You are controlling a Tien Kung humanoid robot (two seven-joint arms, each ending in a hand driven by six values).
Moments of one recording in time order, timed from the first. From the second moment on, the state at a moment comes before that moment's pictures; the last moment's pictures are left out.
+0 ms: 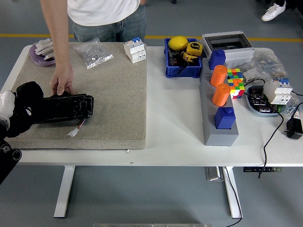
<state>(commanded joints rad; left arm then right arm) -0.29 0.47 -1.13 -1.26 2.00 0.12 0.63 0.11 -0.39 0.39 0.31 -0.19 -0.04 -0.23</state>
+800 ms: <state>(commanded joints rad) -0.42 0.39 -0.86 -1.35 1.94 0.11 0.65 0.12 -0.40 0.38 0.31 -0.19 -0.03 -0.23</state>
